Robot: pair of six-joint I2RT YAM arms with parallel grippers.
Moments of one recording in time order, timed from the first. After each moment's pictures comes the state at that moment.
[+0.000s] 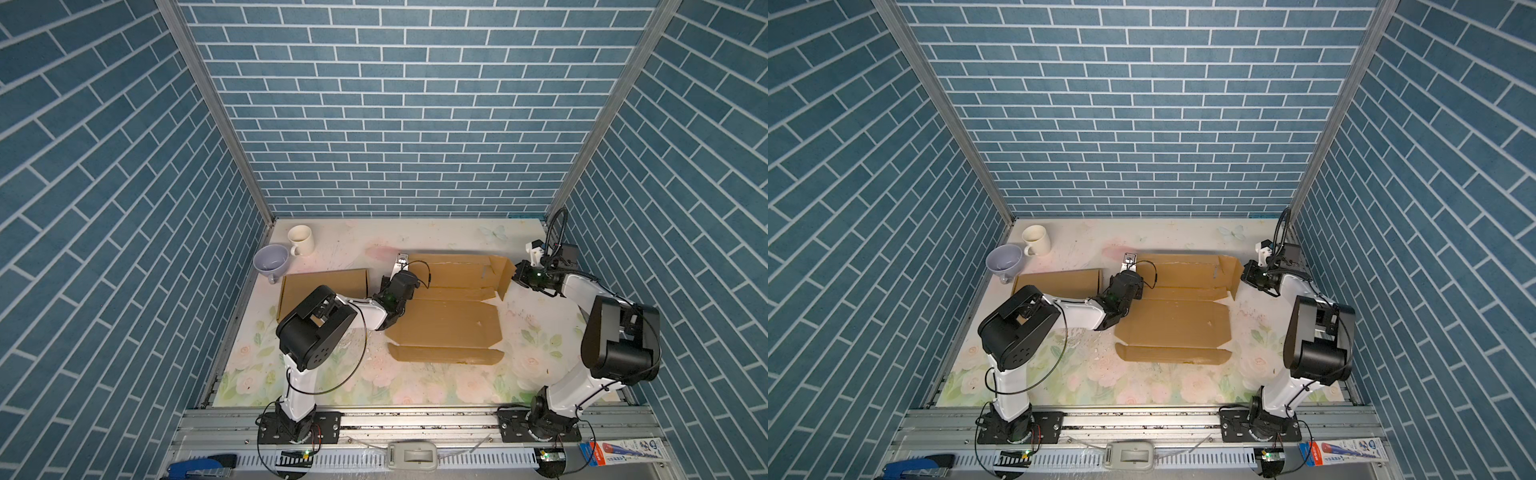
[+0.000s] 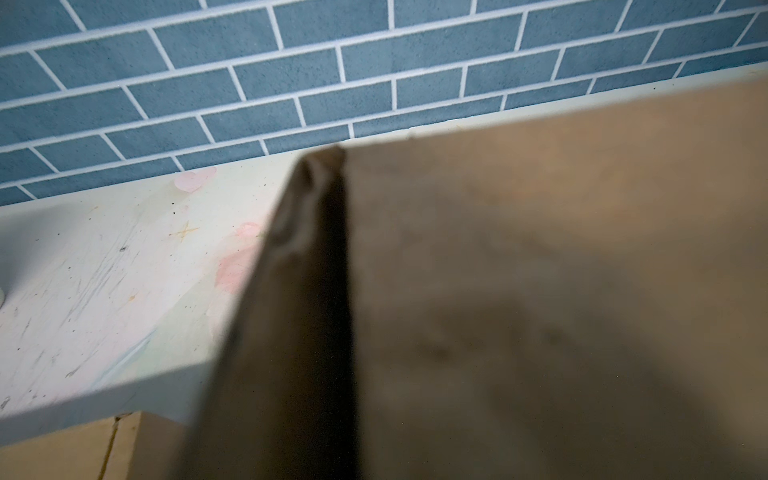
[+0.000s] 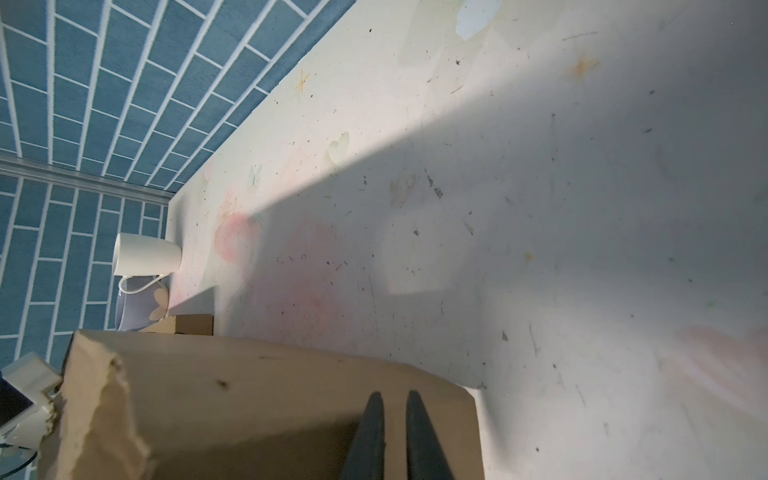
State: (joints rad) left arm -0.74 1.94 0.96 0.46 -0.57 -0.22; right arm -0.14 1.64 1.01 -0.27 -0.66 0.25
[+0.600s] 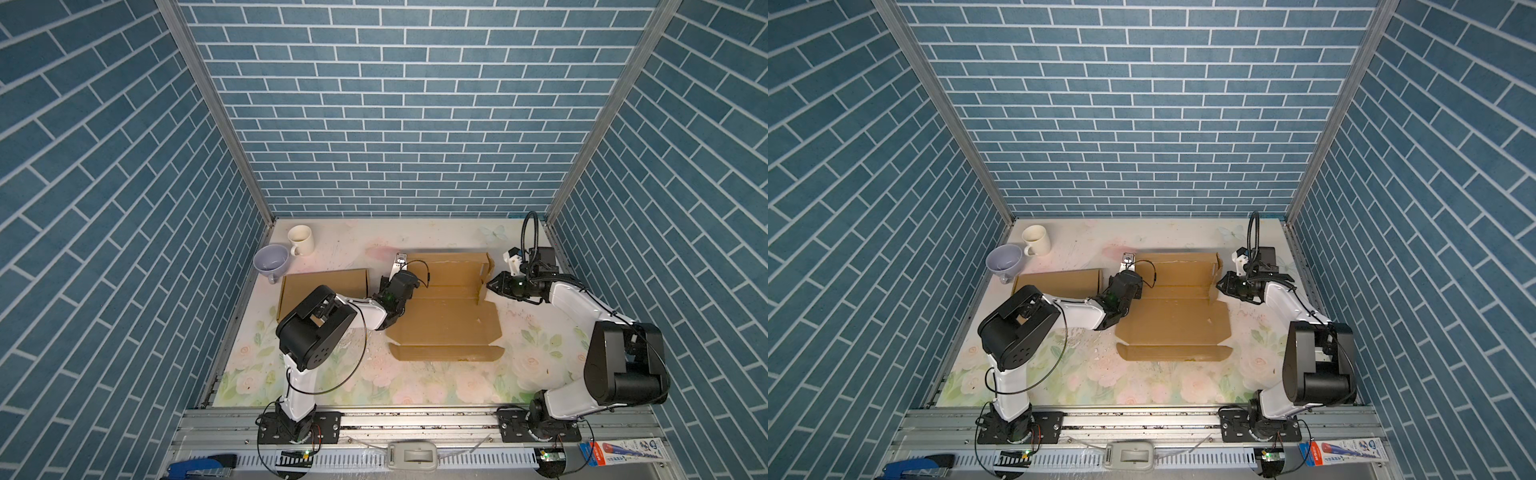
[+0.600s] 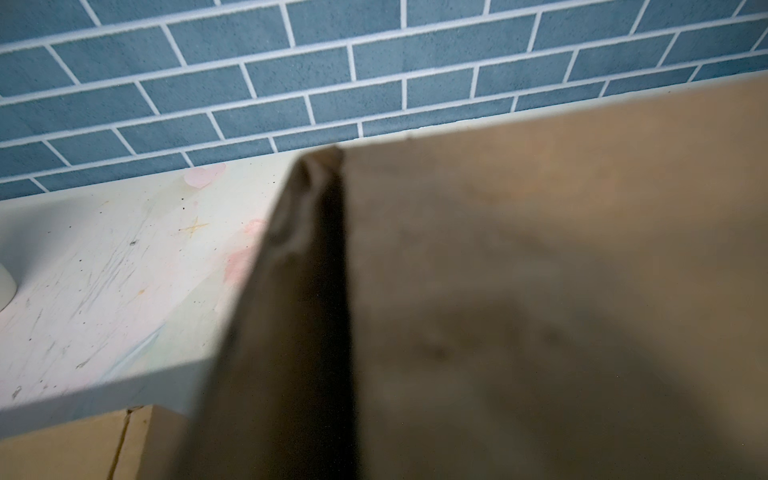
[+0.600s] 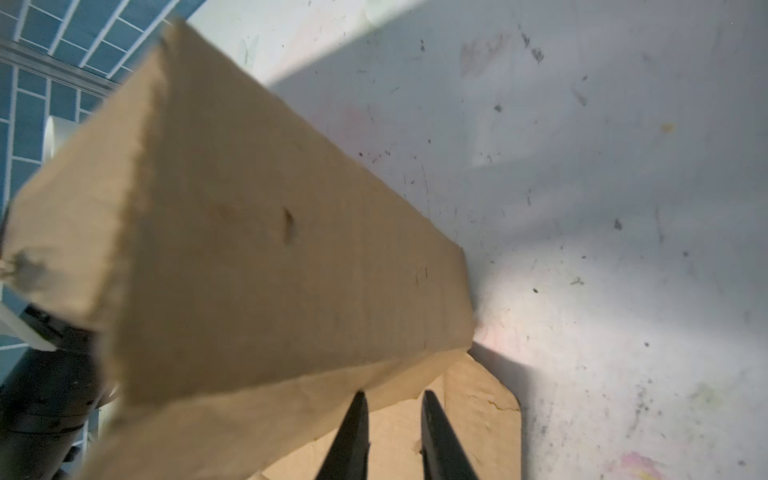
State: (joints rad) left arm -0.74 1.94 0.96 0.45 -0.58 -0.23; right arm 0.04 1.50 0.90 -0.40 -0.53 0.20
